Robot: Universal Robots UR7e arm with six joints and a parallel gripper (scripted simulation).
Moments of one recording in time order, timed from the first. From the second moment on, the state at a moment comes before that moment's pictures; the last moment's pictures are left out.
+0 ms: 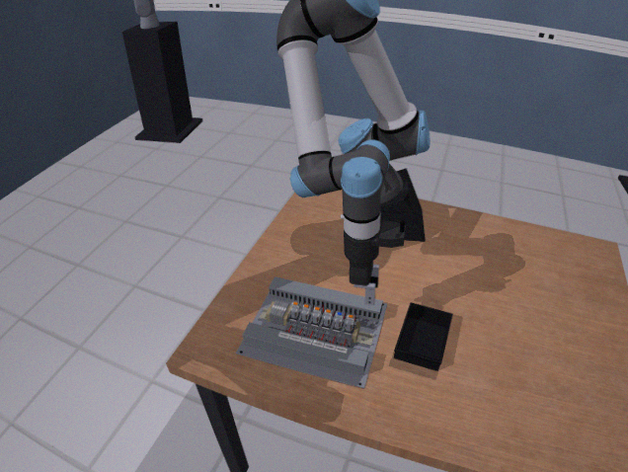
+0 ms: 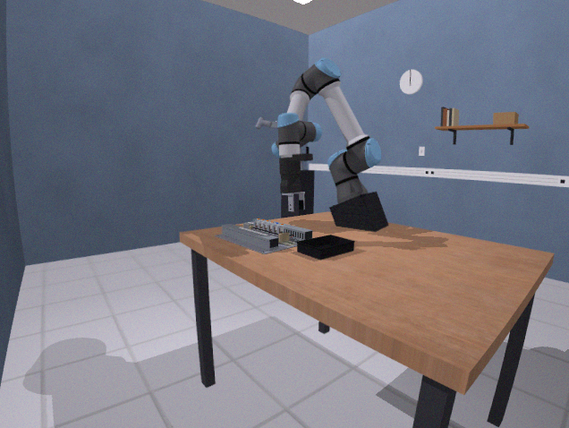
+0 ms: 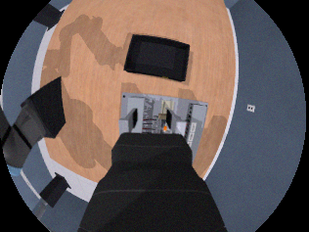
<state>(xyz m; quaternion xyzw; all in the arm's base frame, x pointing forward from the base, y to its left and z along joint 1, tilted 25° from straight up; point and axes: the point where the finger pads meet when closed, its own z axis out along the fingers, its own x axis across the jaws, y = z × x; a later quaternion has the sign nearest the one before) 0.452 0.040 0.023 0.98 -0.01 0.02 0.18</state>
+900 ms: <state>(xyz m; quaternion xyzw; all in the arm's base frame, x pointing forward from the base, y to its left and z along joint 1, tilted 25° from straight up) 0.474 -0.045 0.063 0.98 -0.02 0.02 0.20</state>
